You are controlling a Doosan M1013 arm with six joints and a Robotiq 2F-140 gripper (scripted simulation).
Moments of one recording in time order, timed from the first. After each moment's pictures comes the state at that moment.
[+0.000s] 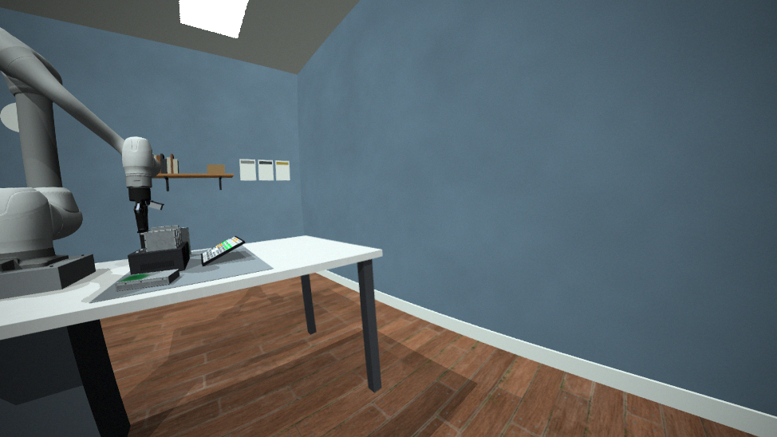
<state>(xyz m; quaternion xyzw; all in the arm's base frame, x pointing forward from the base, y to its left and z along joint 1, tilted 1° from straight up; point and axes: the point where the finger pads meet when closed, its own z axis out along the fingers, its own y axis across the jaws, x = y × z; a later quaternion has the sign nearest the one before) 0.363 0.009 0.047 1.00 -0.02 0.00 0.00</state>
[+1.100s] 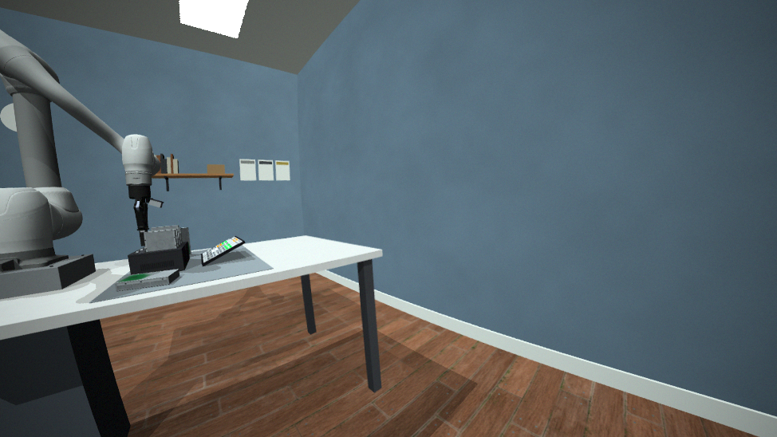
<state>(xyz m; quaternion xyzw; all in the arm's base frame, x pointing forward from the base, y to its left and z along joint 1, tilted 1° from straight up) 0.363 0.009 0.057 1.00 -0.02 0.00 0.00</state>
